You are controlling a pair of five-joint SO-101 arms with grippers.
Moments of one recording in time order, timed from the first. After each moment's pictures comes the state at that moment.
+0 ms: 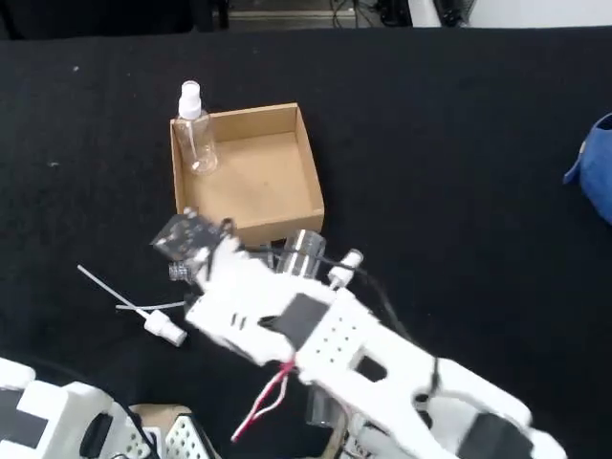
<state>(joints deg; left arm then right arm) -79.7 -8.7 25.1 69.0 -57.9 -55.1 -31.6 52.4 37.2 0.0</state>
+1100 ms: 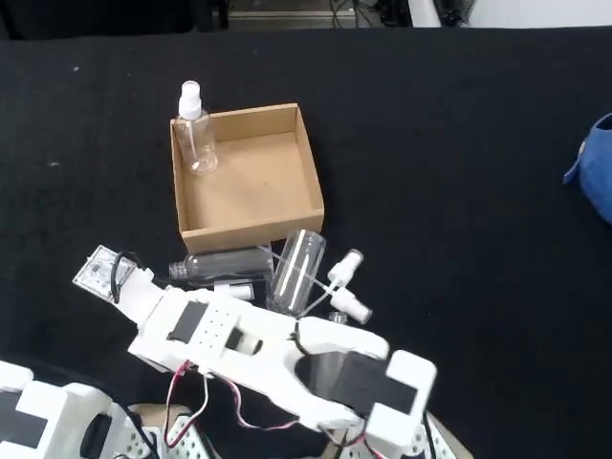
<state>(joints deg) -82.0 -8.7 25.1 68.4 -55.3 -66.3 9.5 29.8 33.0 -6.6</state>
